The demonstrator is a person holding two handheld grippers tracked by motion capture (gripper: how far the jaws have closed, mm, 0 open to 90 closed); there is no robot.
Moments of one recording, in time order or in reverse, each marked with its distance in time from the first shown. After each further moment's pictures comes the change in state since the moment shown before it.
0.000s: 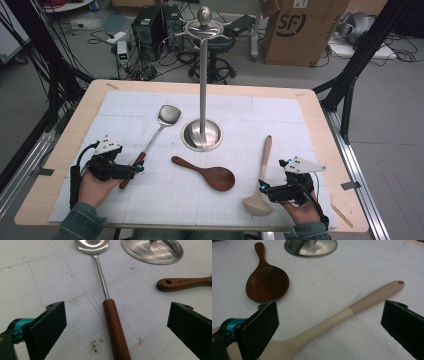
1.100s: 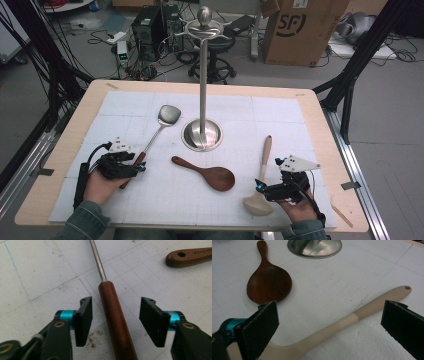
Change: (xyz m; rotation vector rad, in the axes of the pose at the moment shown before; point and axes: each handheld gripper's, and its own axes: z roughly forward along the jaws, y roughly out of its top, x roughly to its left) left arm -0.002 -0.004 0.021 0.162 -0.013 0.065; right arm 0.003 0.005 0.008 0.007 0.012 -0.031
